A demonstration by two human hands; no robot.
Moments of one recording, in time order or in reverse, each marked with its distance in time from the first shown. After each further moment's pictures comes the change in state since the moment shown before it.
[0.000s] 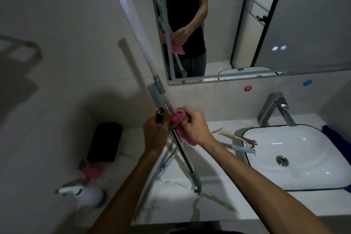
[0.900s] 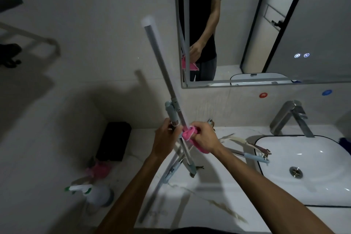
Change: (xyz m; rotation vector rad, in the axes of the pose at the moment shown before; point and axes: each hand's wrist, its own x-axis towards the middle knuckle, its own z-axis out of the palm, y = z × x) left_hand 0.020 -0.054 -0.021 0.094 -0.248 -0.097; right_hand 0.011 0.052 0.035 -0.100 -0.179 0.169
